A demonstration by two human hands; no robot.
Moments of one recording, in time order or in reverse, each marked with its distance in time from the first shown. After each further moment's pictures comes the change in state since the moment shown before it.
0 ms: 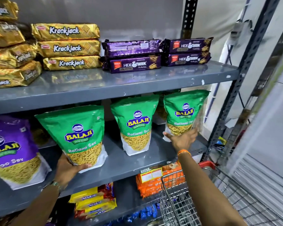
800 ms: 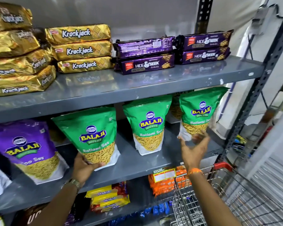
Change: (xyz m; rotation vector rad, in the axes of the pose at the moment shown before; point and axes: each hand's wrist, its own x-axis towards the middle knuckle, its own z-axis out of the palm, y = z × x) left_hand 0.000 0.005 0.006 -0.066 0.039 -0.088; right_hand -0.047 0.014 0.002 0.387 0.057 -0.233
